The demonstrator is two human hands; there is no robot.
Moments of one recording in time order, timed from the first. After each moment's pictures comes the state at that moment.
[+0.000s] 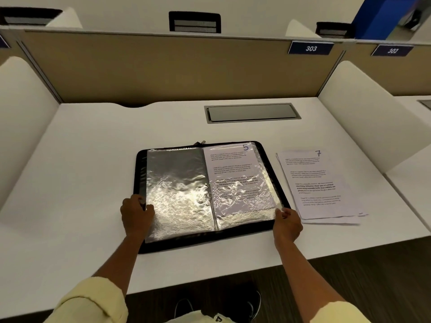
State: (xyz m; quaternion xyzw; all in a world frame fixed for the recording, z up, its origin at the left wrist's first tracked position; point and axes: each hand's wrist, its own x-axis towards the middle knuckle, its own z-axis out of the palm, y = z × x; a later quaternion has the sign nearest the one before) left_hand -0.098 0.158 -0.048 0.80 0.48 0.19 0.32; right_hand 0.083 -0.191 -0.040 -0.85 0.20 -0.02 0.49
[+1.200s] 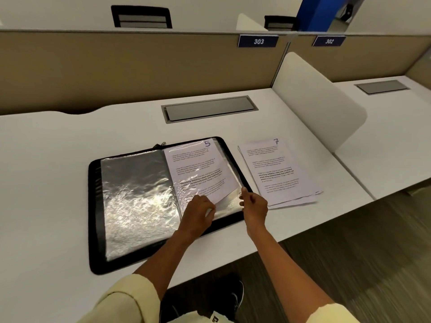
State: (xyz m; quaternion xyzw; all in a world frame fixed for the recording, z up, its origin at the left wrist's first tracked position) left_hand 0.018 -0.030 -0.036 0.92 0.01 0.12 0.36; right_hand 0.080 -0.192 0.004 -0.76 0.16 0.04 0.63
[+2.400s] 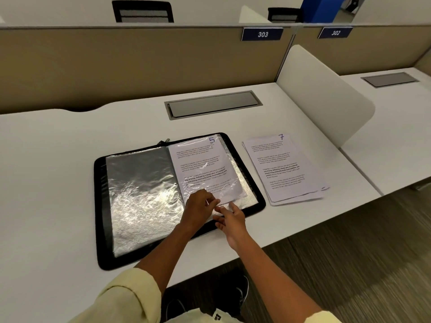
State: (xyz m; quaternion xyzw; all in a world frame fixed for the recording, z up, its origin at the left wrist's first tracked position) left_hand 0.027 -0.018 -0.027 0.89 0.11 0.09 0.43; right_hand 0.031 -0.146 -0.011 -0.59 0.23 0.27 0.72
